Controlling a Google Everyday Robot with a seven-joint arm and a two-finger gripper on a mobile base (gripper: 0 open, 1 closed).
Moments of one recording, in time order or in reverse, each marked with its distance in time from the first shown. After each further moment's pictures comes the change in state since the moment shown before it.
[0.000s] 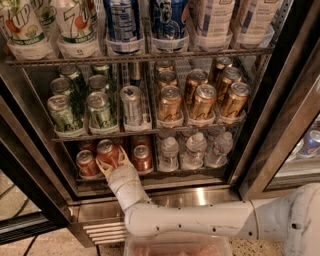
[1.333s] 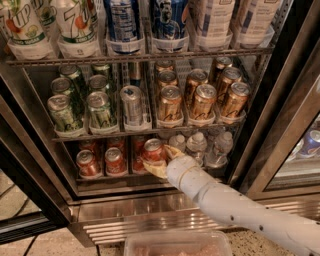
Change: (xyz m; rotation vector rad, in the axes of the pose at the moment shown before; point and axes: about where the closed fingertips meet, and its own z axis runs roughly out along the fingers) arm -0.004 -0.144 -0.093 -0.138 0.251 -0.008
